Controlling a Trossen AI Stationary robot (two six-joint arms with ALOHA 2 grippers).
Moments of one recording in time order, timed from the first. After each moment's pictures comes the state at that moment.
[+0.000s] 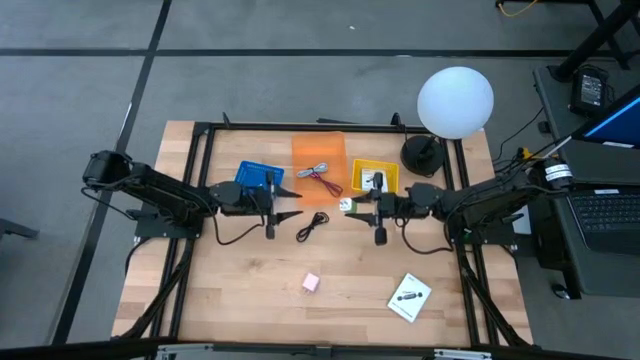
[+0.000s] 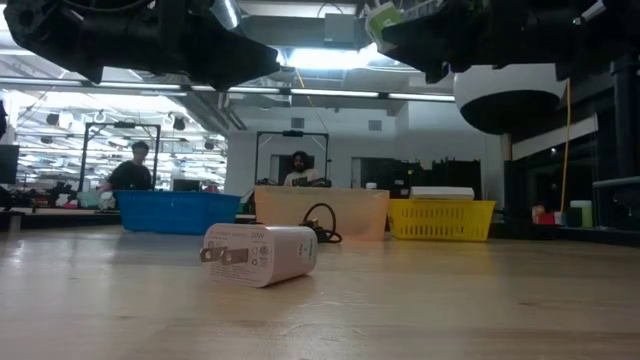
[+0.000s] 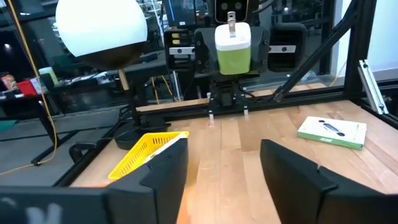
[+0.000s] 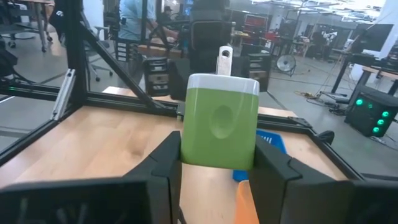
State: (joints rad) left arm -0.06 1.24 0.37 0.86 -0.17 0.14; right arm 0.10 1.29 0.47 0.81 0.10 -0.14
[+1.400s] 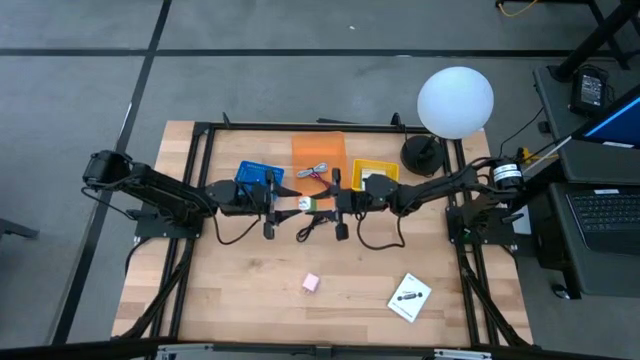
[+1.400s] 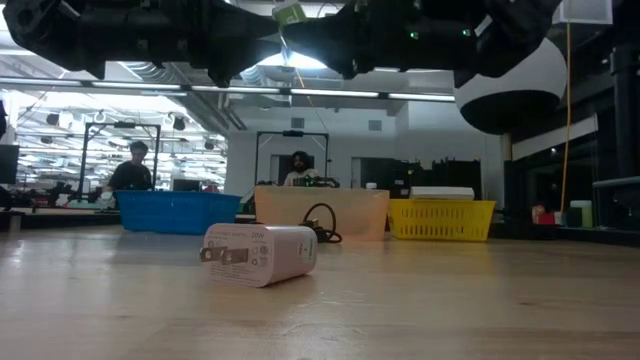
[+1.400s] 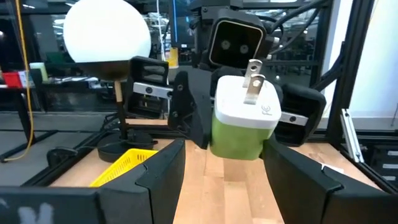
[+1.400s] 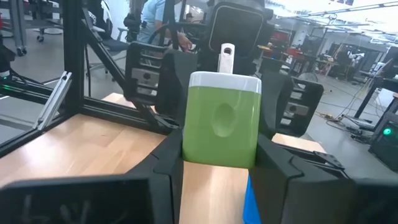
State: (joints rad) left arm -0.07 1.25 0.37 0.96 -0.16 0.00; right arm 0.01 1.72 0.85 0.89 -0.09 -0.22
